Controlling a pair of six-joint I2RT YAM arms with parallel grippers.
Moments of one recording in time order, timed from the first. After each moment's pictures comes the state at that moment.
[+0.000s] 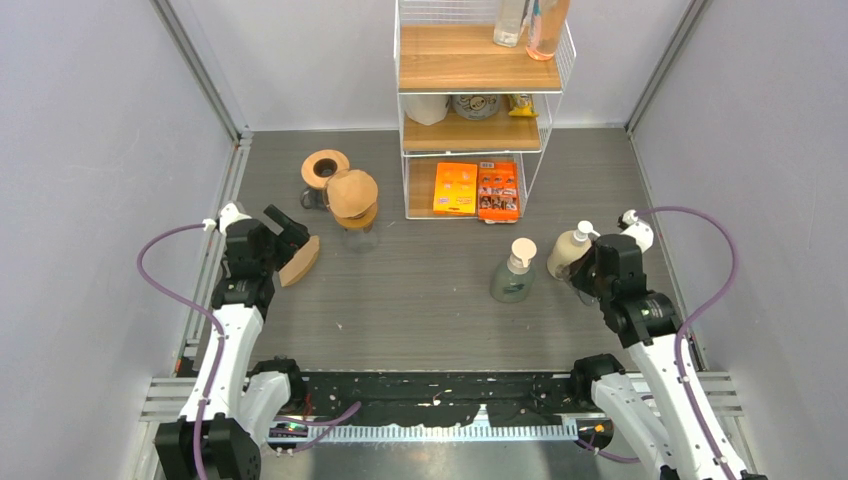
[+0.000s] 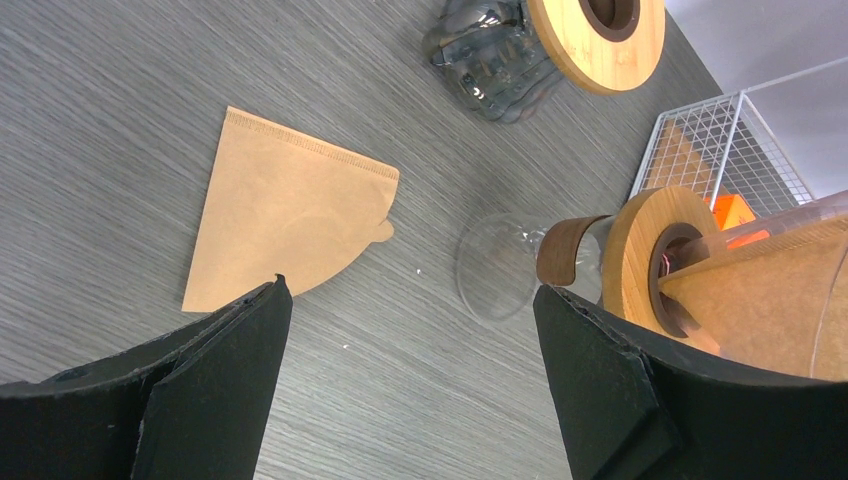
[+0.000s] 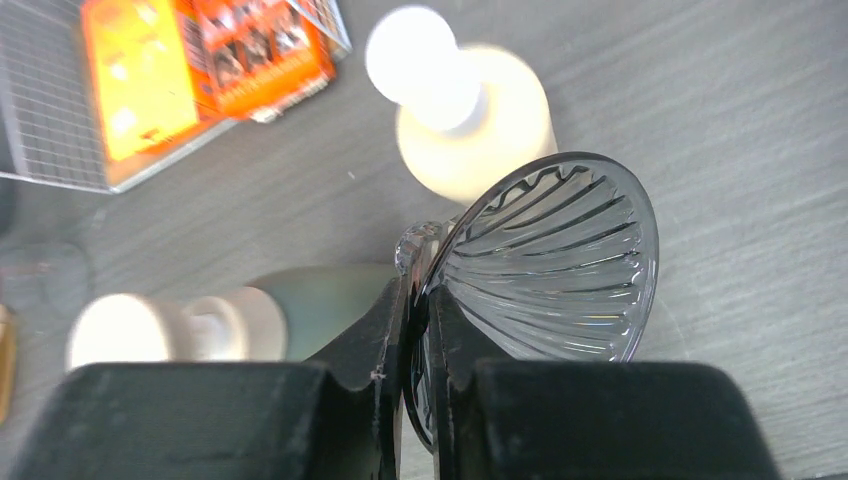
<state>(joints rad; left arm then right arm) 0.08 0.86 0.62 -0.28 -0.07 -0.68 0.18 0.63 0.72 -0.75 0.24 0.62</state>
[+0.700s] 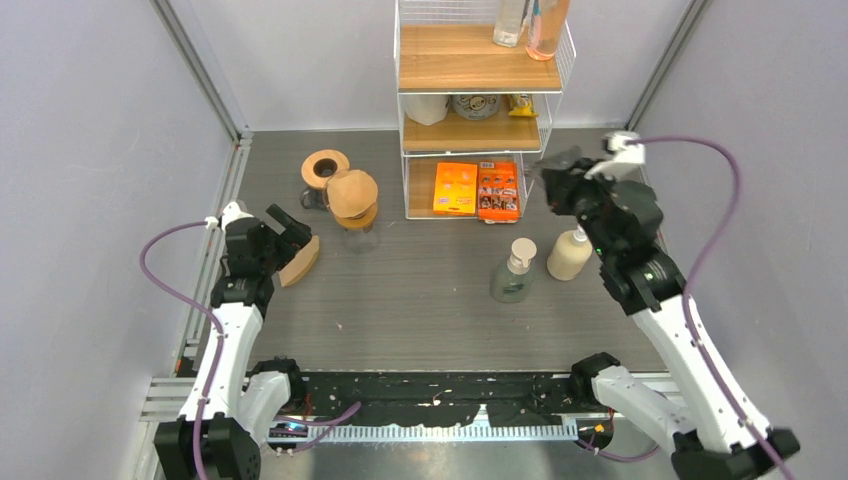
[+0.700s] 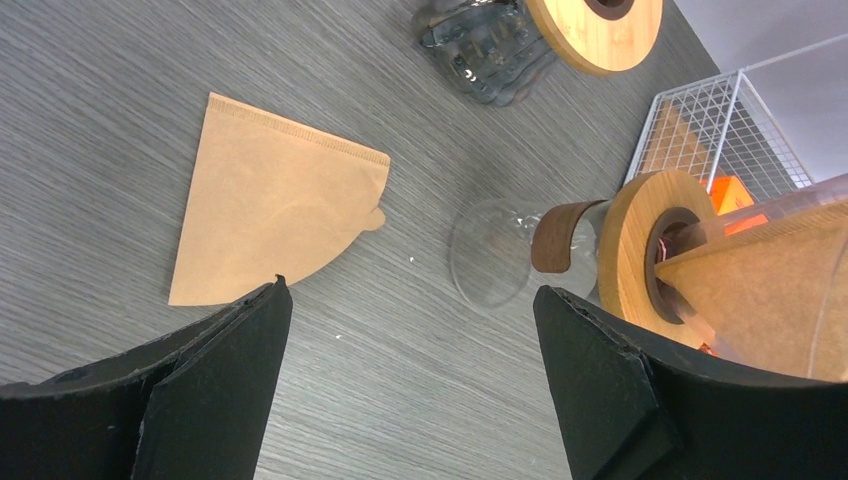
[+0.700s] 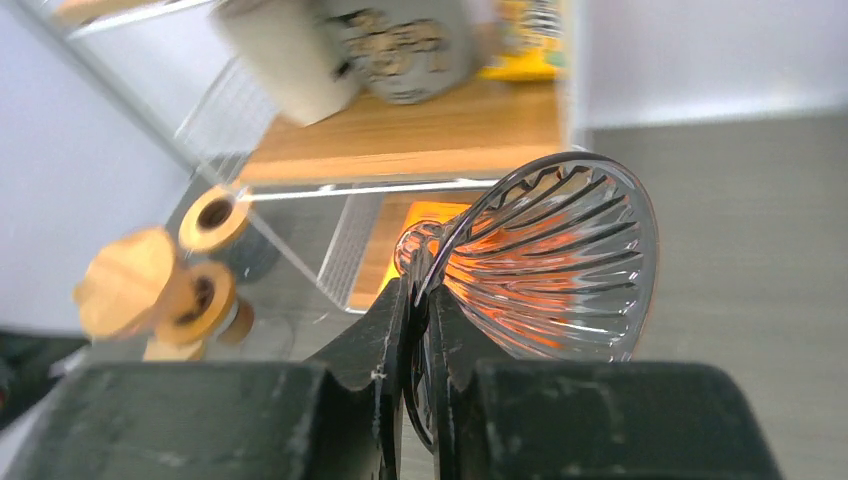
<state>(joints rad) 0.08 0.87 0.63 -0.29 -0.03 -0.68 0.31 0.82 1.01 -0.26 0.13 0.38</state>
